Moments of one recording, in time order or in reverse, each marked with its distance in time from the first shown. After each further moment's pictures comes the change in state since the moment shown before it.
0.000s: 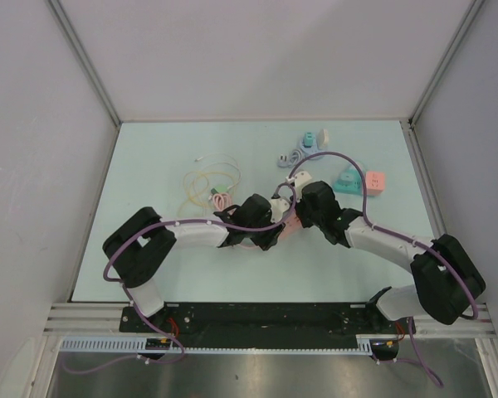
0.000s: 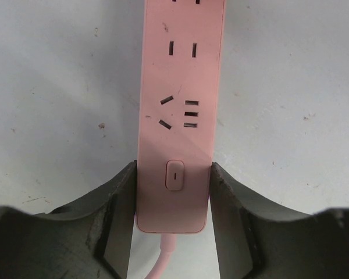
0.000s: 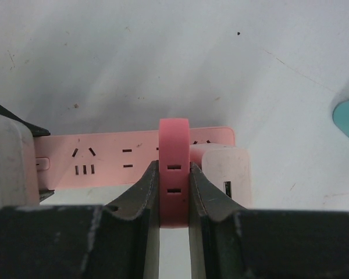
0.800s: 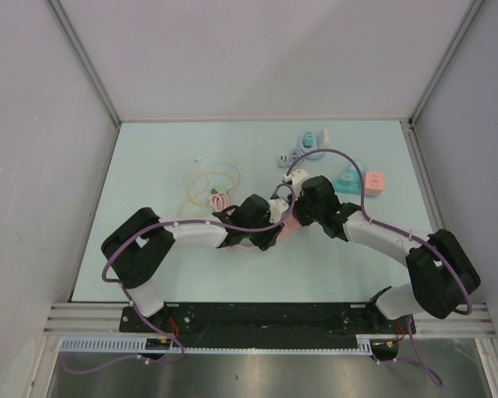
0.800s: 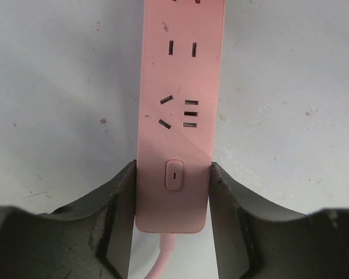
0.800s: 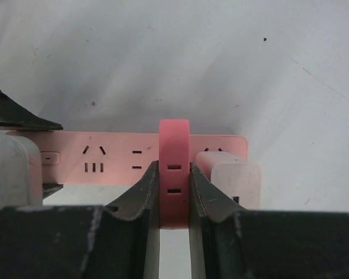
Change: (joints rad) left arm 0.005 -0.010 -0.013 0.002 0.000 0.002; right arm -0.026 0.050 0.052 -0.035 -0.108 -0.026
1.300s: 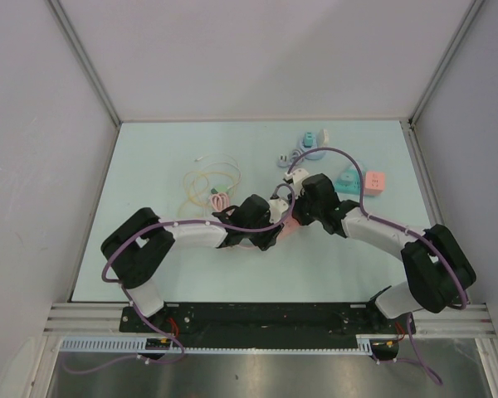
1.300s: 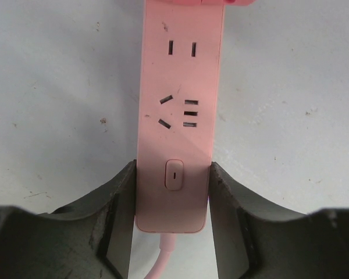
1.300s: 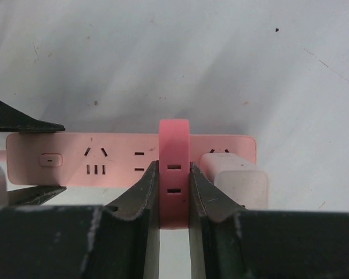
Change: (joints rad) left arm 0.000 -0.002 -0.003 0.005 0.000 0.002; right arm -0.040 0.032 0.020 -0.019 -0.067 0.024
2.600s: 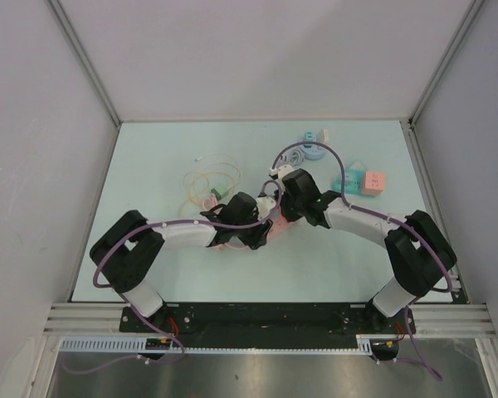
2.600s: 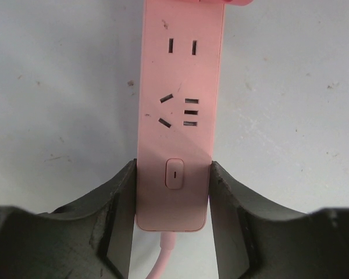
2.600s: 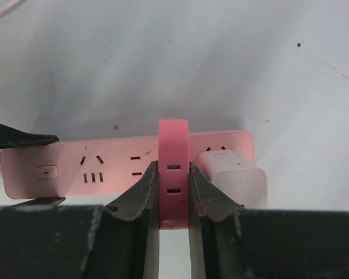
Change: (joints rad) left arm 0.079 -0.064 -0.066 -0.016 0.059 -0.002; right arm 0.093 0.145 0.169 -0.115 0.101 0.092
